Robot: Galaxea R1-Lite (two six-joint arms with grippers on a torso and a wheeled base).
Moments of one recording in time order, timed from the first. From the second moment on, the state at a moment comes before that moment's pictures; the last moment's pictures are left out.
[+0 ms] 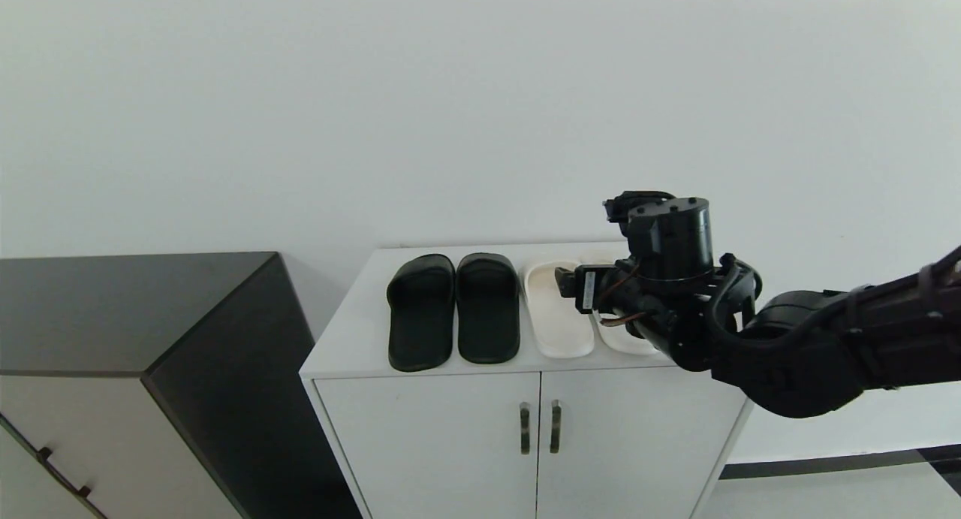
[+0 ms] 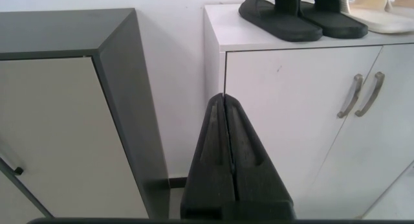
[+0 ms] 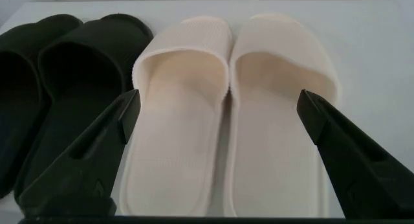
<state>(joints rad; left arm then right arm) 0.00 0.00 0.00 0.00 -0.01 0.01 0.71 1.92 -1.17 -0.48 -0.51 0.26</state>
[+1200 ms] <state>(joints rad) 0.00 0.00 0.00 0.00 -0.01 0.01 0.61 2.21 -1.46 -0.48 -0.49 0.20</state>
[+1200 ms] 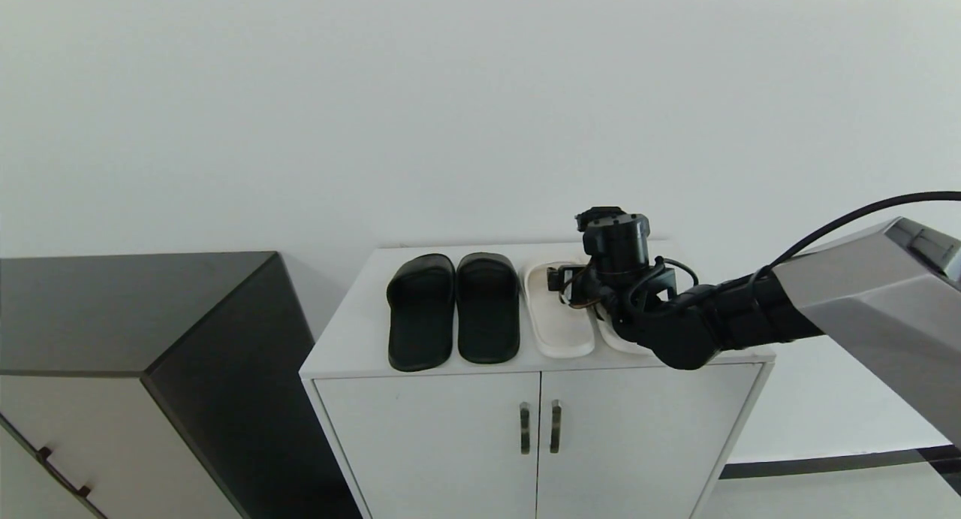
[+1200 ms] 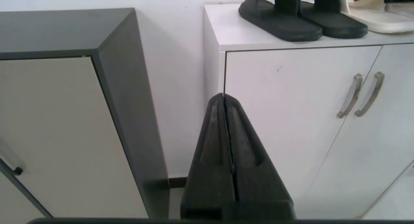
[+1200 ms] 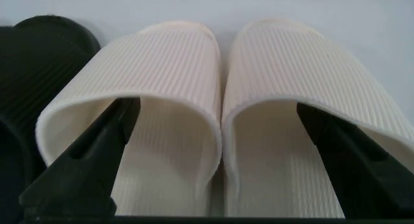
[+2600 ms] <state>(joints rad) 0.00 0.00 0.00 0.00 -0.01 0.01 0.76 1.52 -0.75 -0.48 -0.16 0.16</state>
